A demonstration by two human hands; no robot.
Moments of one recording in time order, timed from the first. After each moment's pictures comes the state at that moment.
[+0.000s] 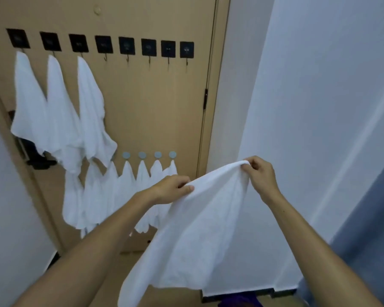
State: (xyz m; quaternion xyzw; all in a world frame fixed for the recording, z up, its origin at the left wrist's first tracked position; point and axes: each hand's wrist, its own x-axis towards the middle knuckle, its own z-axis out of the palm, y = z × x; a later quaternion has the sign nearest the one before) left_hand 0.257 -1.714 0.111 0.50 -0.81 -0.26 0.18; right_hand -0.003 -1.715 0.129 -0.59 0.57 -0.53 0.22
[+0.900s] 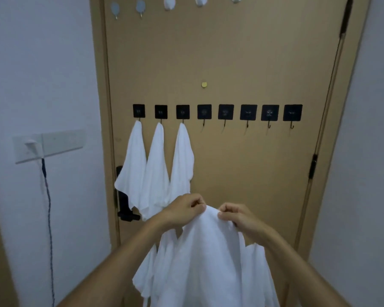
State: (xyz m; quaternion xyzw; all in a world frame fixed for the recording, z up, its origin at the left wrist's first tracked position) left_hand 0.499 -1.812 0.197 0.59 -0.70 -0.21 0.35; right_hand 0.312 -1.885 0.170 -0.76 0.34 -0.29 0.47
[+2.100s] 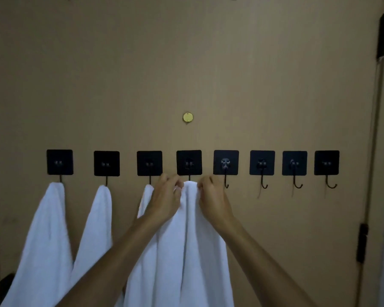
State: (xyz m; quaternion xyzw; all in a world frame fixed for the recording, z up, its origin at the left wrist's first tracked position) left_hand 0.632 -2.214 0.314 0.51 -0.70 0.04 0.50; right_hand 0.487 -2.226 0.313 -0.75 0.47 -0.47 -0.02
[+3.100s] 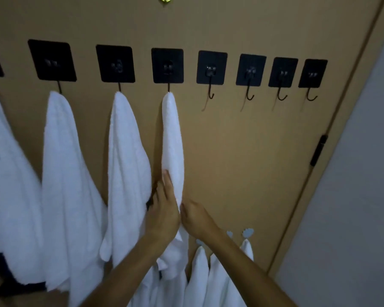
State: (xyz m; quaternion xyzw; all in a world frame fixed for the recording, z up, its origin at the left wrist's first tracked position) left_hand 0.576 -2.168 0.088 0.65 -0.68 0.09 0.32; right_hand 0.474 -2.161 0.100 -0.77 0.54 -0.26 0.21
